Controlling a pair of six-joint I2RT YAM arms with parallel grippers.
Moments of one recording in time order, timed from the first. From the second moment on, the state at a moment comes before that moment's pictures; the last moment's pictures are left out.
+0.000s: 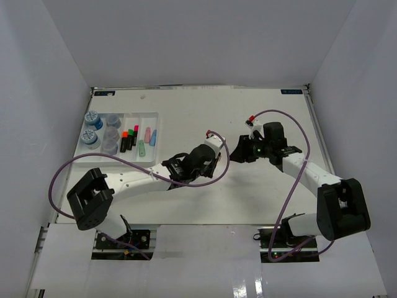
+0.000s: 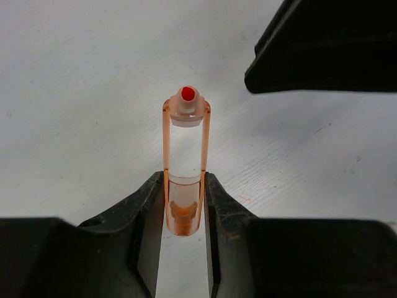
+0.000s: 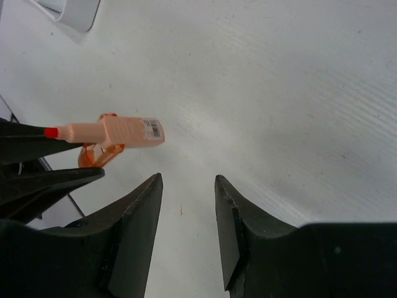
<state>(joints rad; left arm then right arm) -1.03 1.53 0.96 -0.07 -0.32 -0.28 0.31 1.35 0.77 -0.13 -0.60 0.24</state>
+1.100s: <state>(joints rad) -0.95 1.37 1.07 -0.13 -0.17 -0.31 0.36 1.41 0.63 0.48 -0.79 0.53</state>
